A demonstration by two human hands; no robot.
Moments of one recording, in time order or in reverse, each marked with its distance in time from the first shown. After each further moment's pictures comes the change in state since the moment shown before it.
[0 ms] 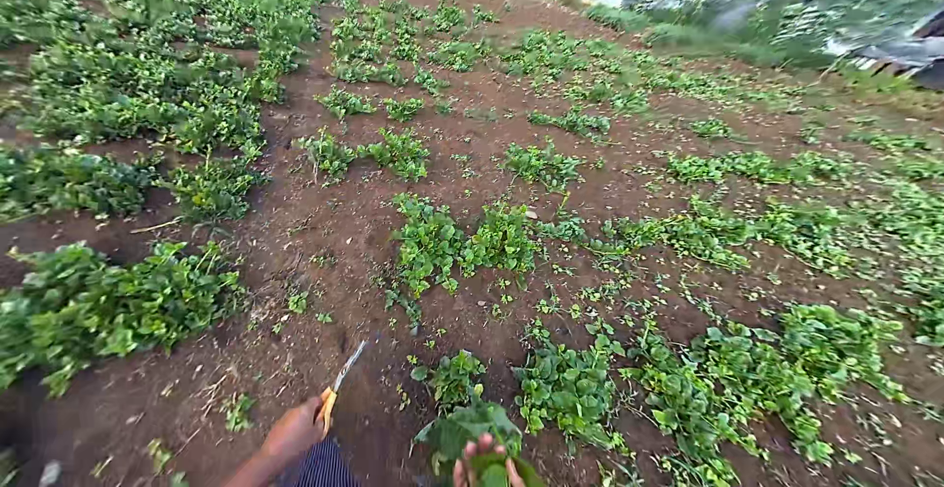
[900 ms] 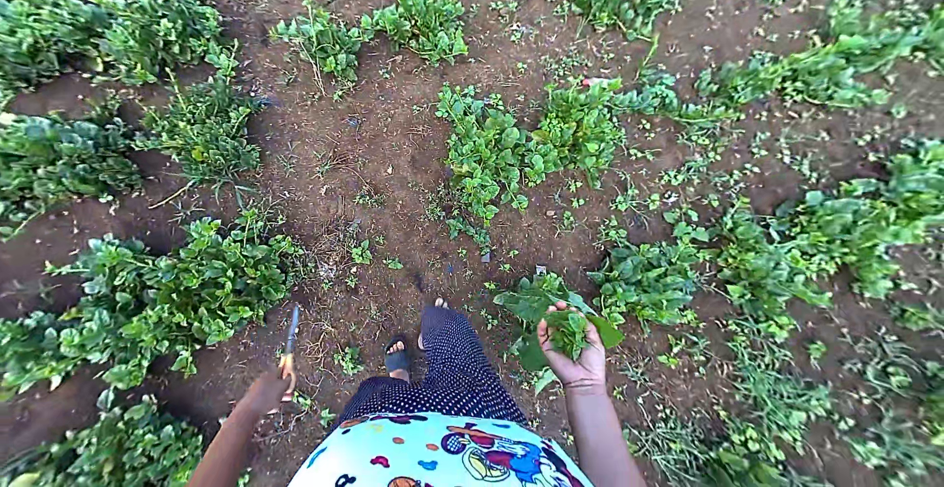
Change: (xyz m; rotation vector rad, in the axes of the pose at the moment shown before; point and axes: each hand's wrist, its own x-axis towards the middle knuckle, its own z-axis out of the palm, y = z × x) left_hand 0.139 -0.284 -0.274 -0.232 -0.155 -0.505; right_hand 0.278 0.153 0.091 -0.112 0.621 -0.292
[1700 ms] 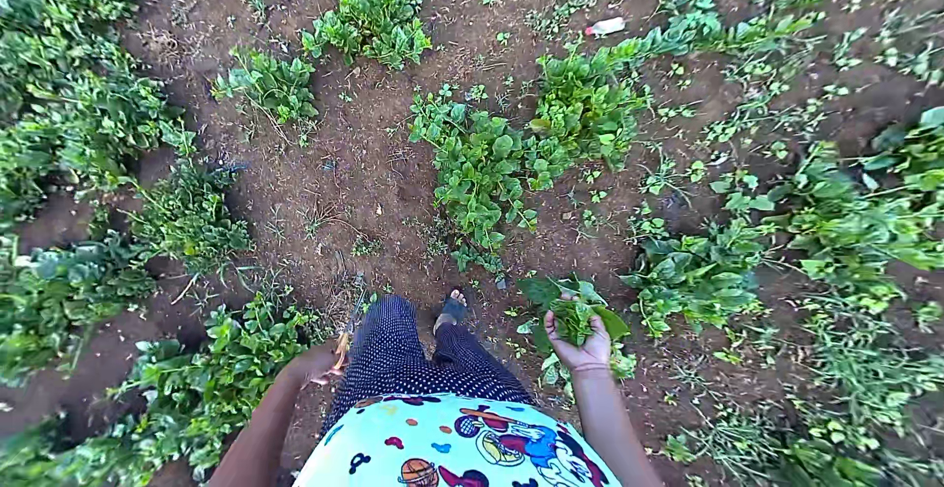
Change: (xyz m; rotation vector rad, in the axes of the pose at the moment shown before) left_hand 0.039 0.419 -0.109 0.237 -0.330 -0.028; right_hand 0.226 -0.062 0.169 0.059 0.346 0.013
